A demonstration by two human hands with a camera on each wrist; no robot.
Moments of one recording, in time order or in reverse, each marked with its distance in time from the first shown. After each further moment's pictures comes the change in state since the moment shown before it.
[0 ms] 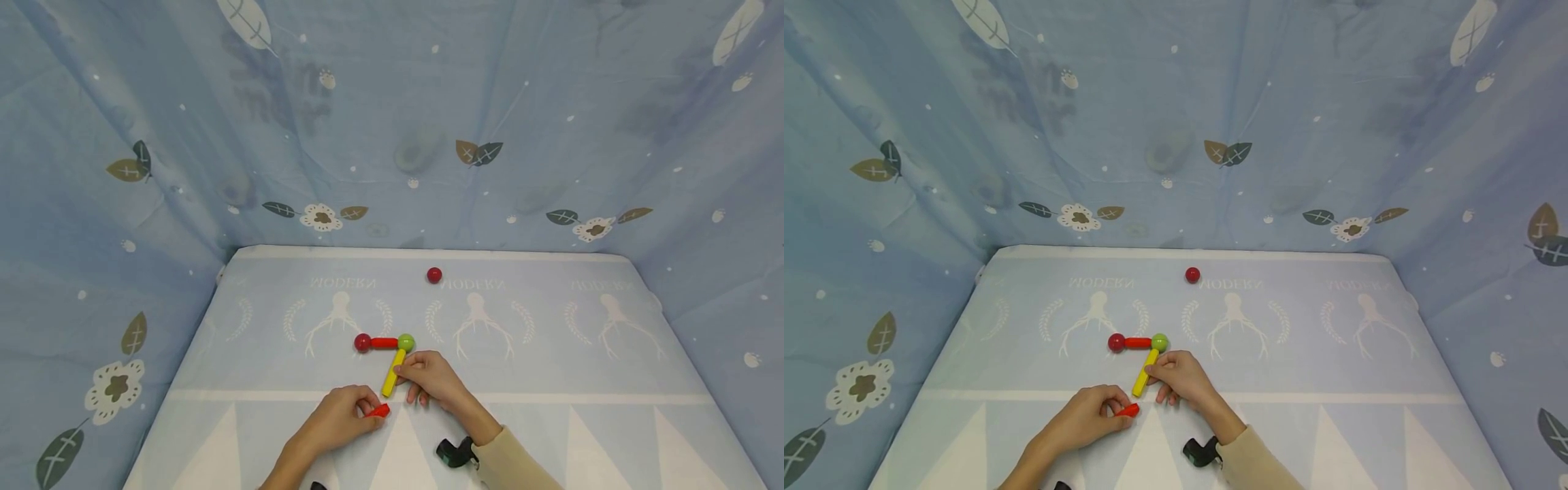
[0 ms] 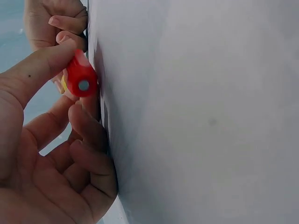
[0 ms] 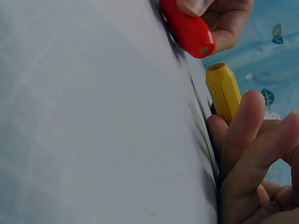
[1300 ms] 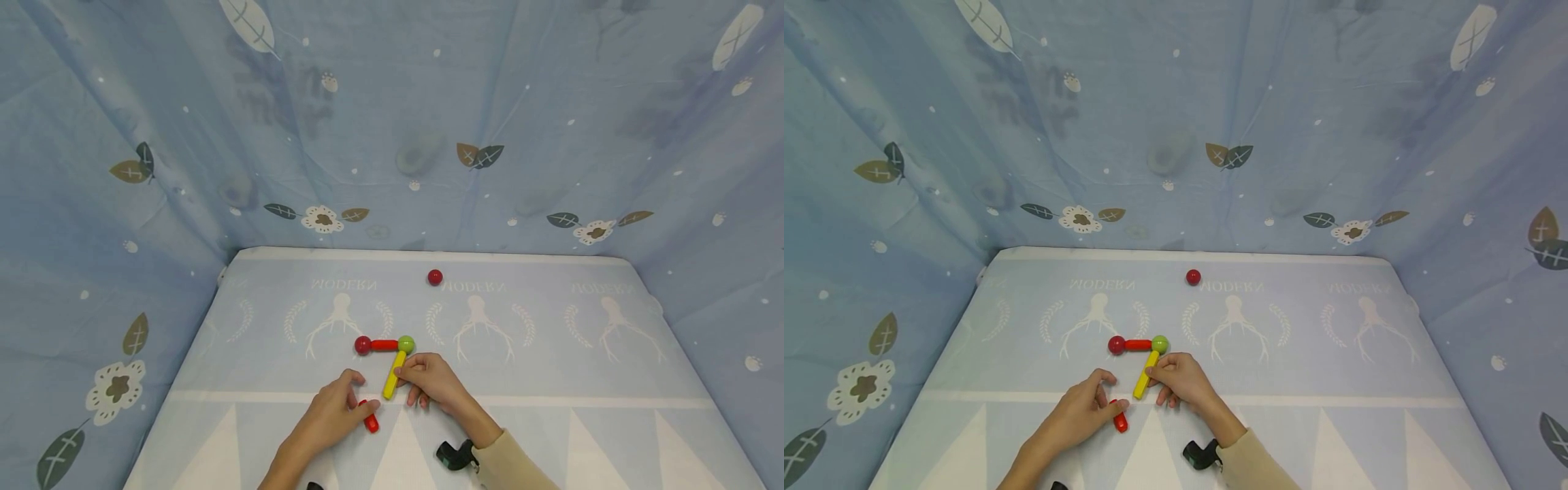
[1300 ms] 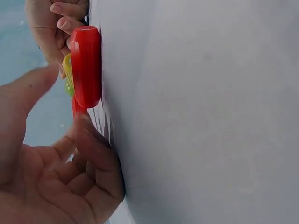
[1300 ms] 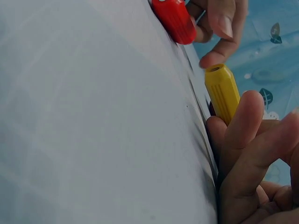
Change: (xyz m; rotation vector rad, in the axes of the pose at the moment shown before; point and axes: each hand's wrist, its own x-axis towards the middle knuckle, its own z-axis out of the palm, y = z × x) left_hand -0.001 -0.007 -0.004 0.058 0.128 -0.093; right_hand -0.003 -0.003 0.001 0.019 -0.007 -0.011
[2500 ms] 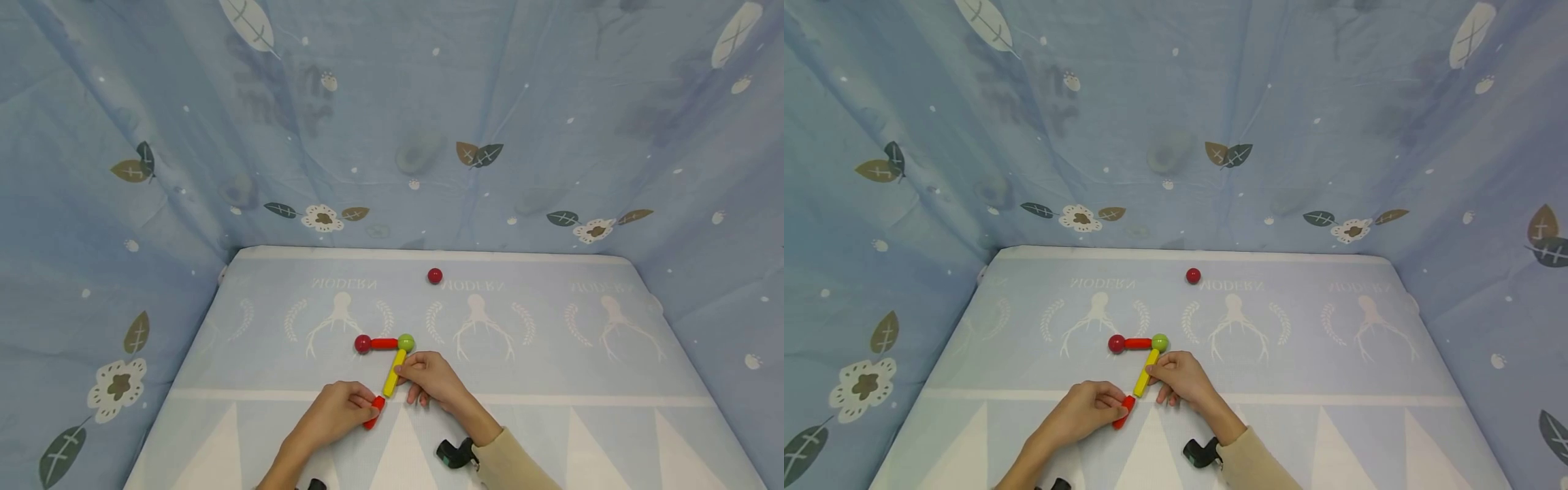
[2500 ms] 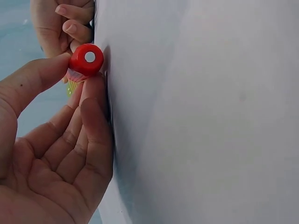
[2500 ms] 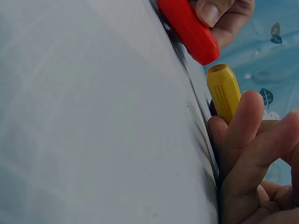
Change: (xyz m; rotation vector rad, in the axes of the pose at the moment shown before) left_hand 0.001 0.007 -0.001 -0.234 -0.111 0.004; right_hand 0.003 0.004 -0.002 0.007 -0.005 0.007
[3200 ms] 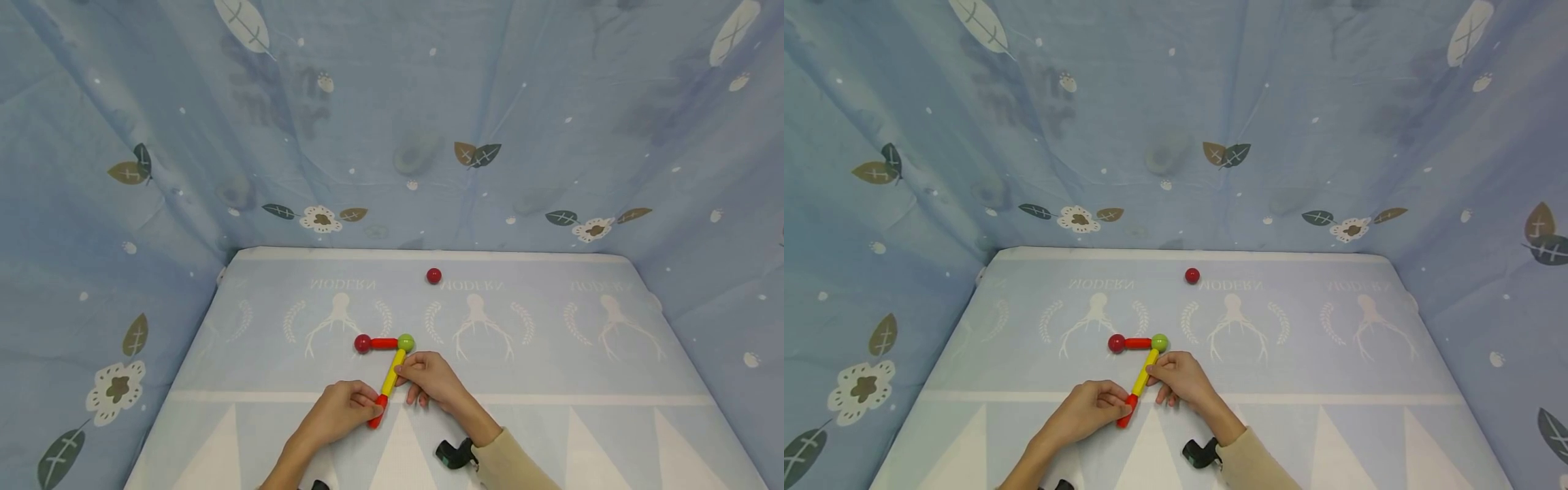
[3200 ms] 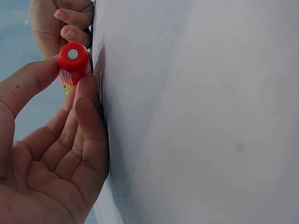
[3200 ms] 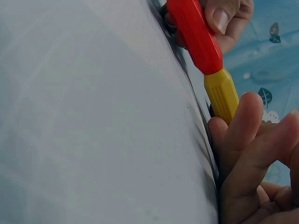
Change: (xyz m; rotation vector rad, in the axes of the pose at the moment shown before) left_hand 0.005 0.001 0.005 -0.063 0.006 -0.033; right_hand -0.001 0.000 0.000 0.010 -0.004 -0.021
